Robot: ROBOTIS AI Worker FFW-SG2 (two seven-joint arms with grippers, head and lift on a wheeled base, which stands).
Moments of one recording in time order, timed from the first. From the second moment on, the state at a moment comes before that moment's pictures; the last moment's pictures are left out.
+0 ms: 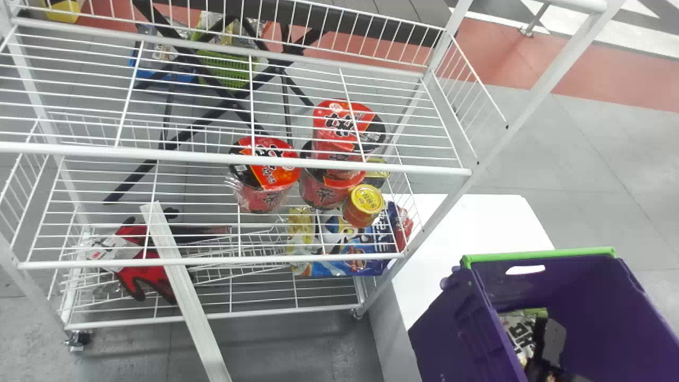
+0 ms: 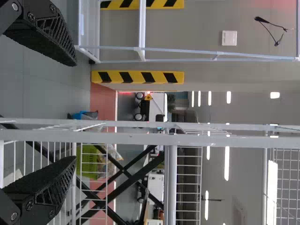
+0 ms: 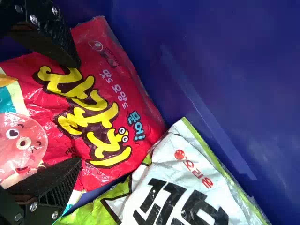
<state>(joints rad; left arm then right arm) 0.60 0.15 0.19 -1.62 0.27 -0.54 -0.25 0.14 -0.27 -0.66 -1.07 -0.15 0.72 0.51</state>
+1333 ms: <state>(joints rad) 0.60 0.15 0.19 -1.62 0.27 -0.54 -0.24 0.27 -0.20 -0.83 -1.45 -0.22 1.01 0.63</state>
